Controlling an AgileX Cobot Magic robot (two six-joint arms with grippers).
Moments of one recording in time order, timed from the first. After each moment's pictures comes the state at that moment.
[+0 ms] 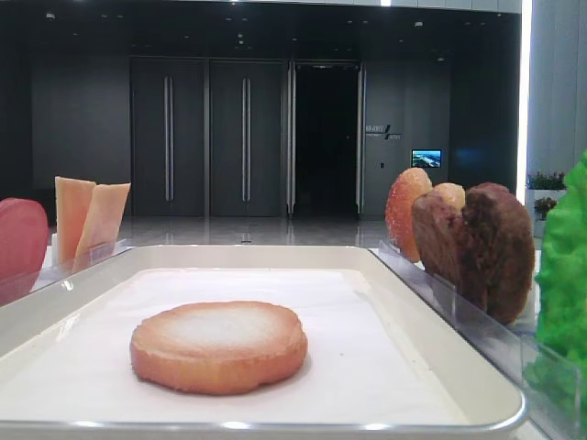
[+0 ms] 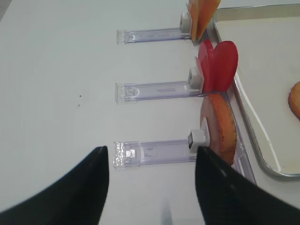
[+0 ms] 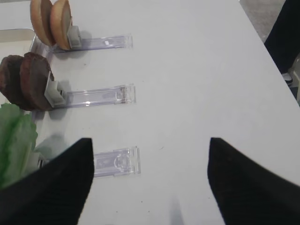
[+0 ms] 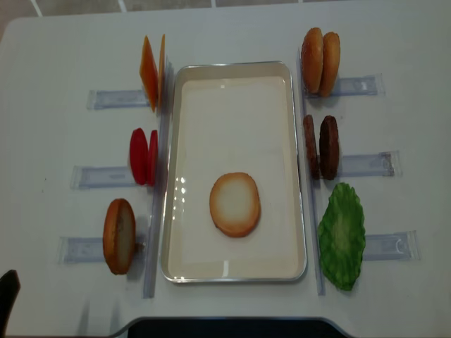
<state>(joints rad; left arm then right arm) -0.02 -0.02 -0.47 0.04 1.11 0.02 -0.07 -0.01 -0.50 0.07 1.14 -0.04</state>
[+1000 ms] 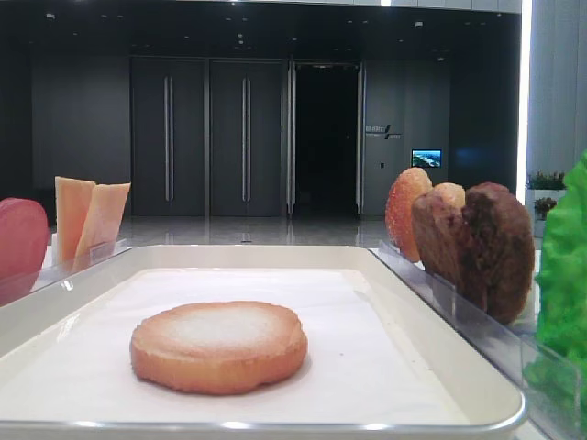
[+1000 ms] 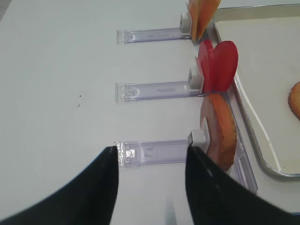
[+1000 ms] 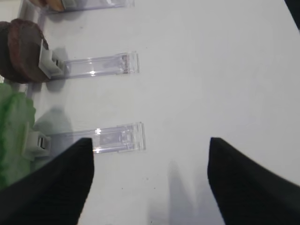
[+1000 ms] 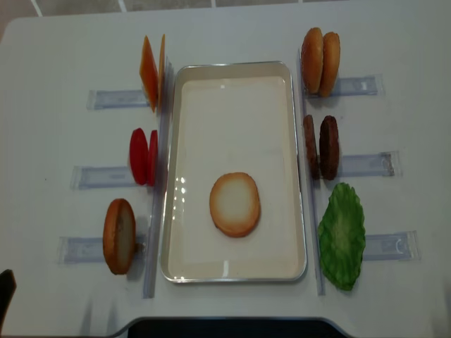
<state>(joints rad) -0.02 -0.02 -0.47 0.04 1.11 0.02 -0.07 0.25 -0.53 0.10 1.13 -0.04</state>
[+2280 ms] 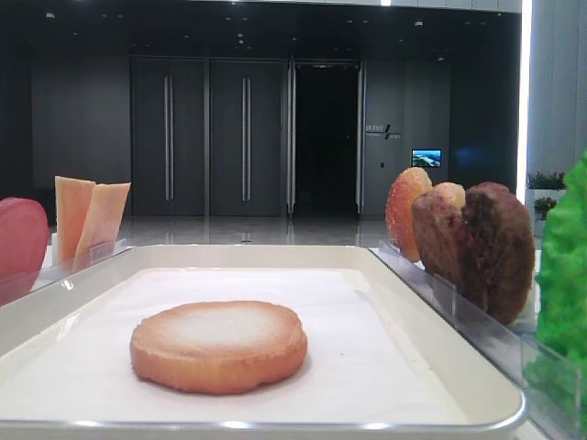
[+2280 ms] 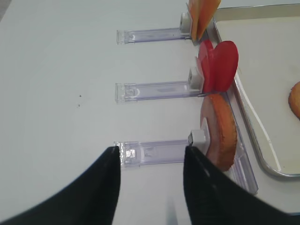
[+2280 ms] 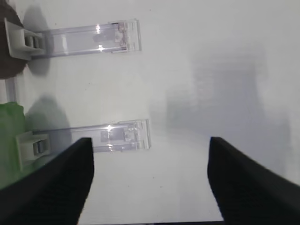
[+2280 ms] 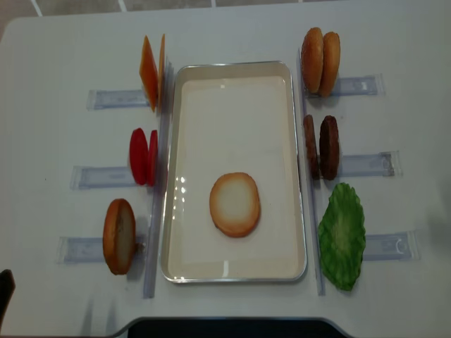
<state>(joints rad) -0.02 -0.02 -0.47 0.04 1.11 0.02 -0.07 1.05 -0.87 0.13 1.16 -0.07</state>
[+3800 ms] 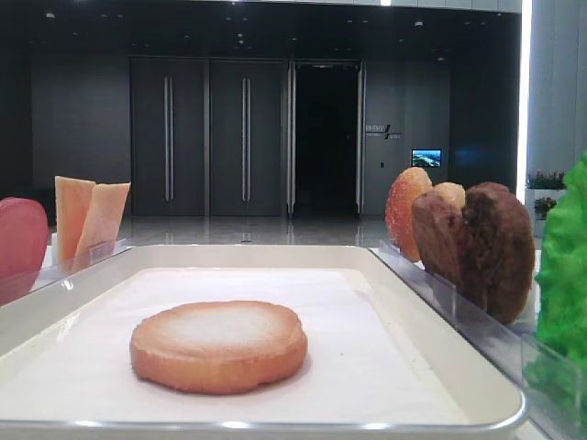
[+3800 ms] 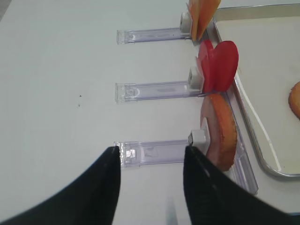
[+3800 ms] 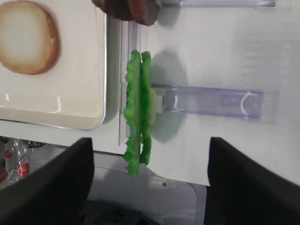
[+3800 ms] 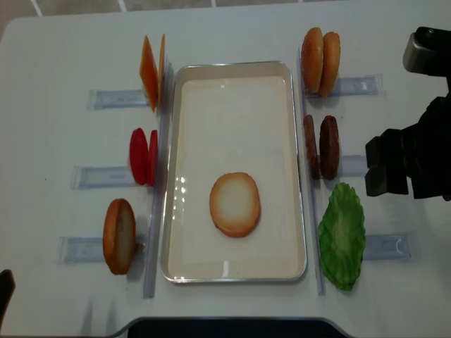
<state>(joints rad) -0.02 -0.02 -0.47 0.04 1.11 0.02 0.42 1.15 -0.96 0.20 1.22 0.29</state>
